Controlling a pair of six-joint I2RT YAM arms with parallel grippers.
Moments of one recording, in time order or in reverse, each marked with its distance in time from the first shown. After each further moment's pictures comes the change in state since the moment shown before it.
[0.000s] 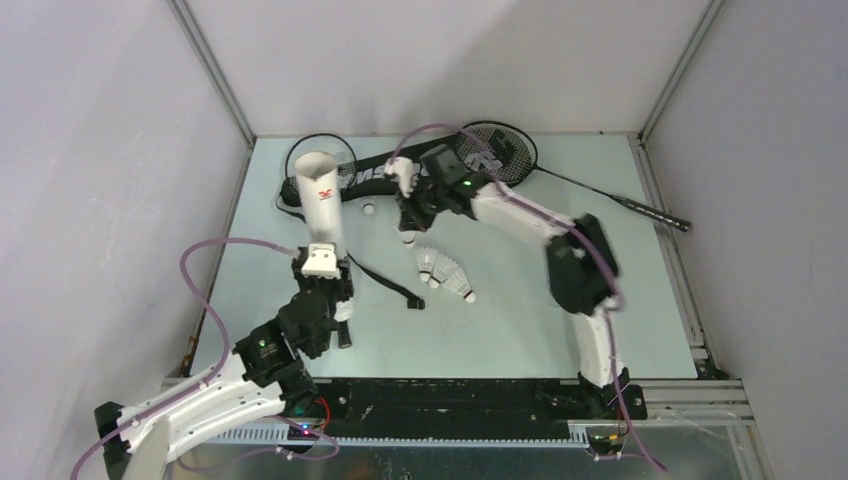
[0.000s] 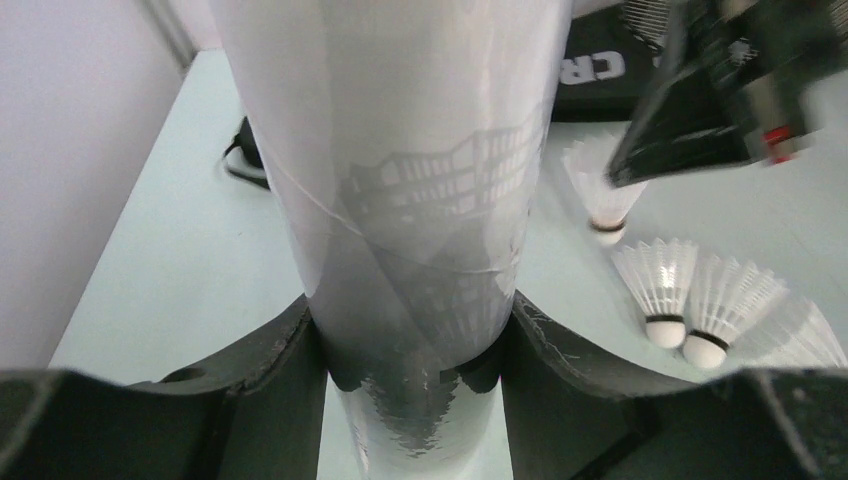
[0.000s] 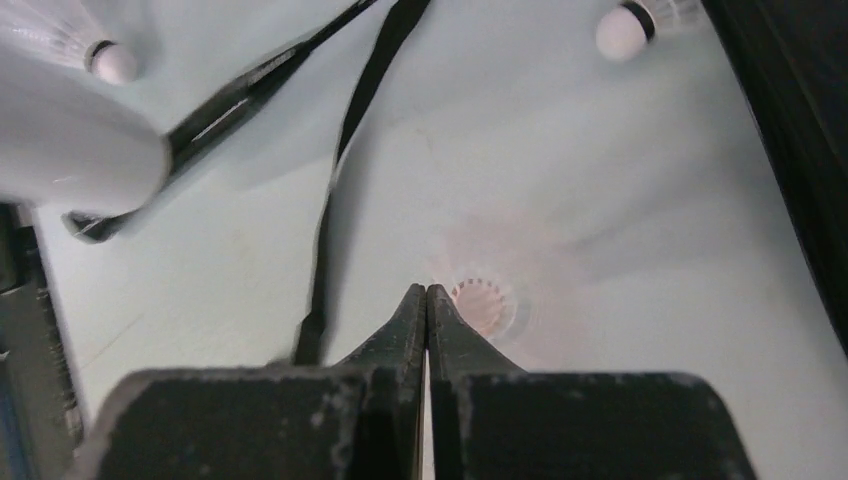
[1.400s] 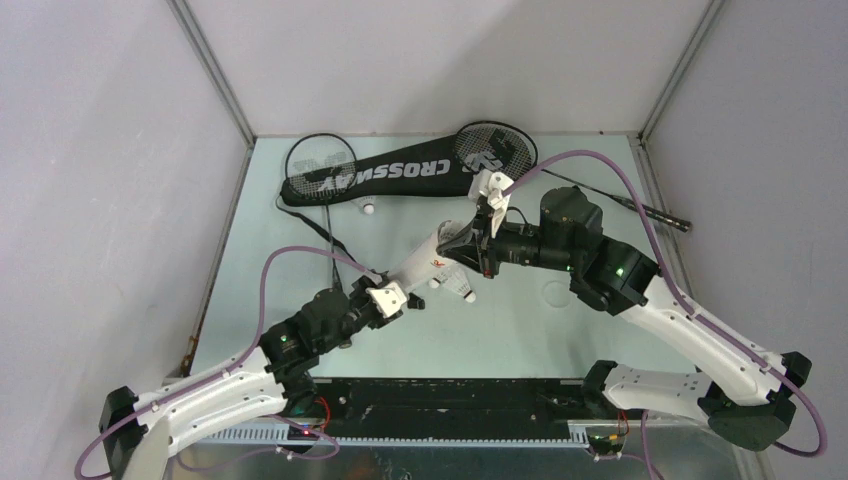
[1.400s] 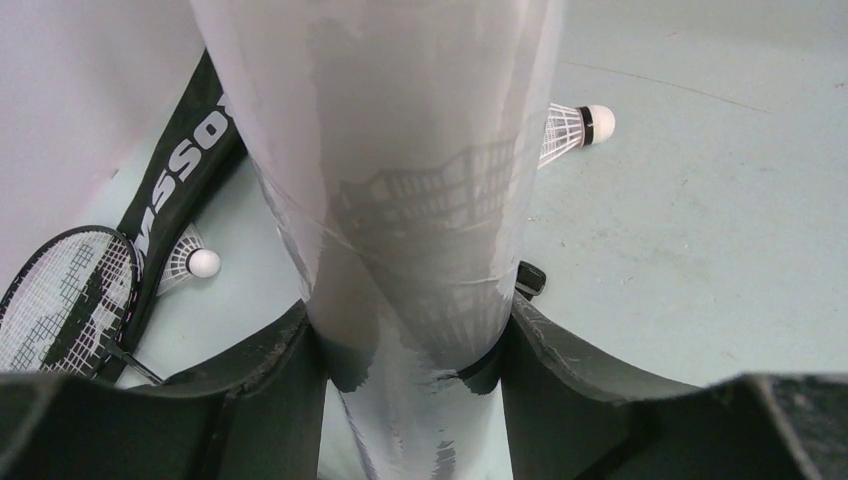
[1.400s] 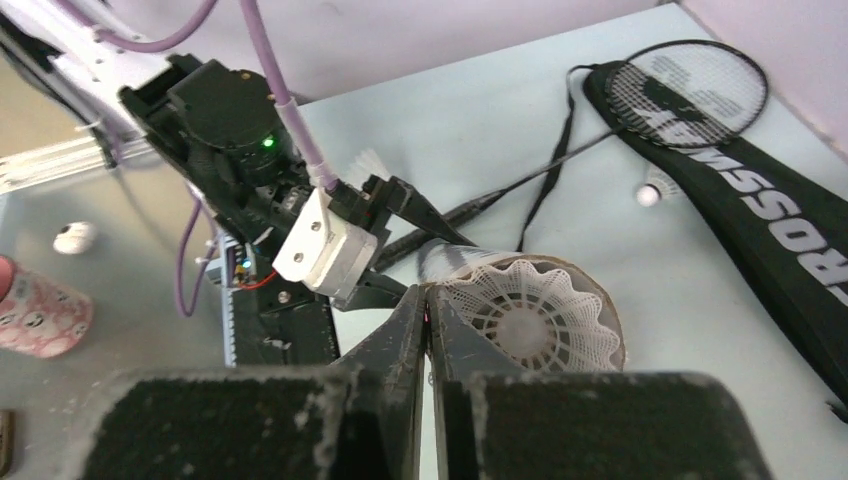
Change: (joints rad) left arm 0.014 0.136 -0.072 0.111 0.832 0.469; right arm 0.220 -1.127 -0.609 0.133 0.234 0.262
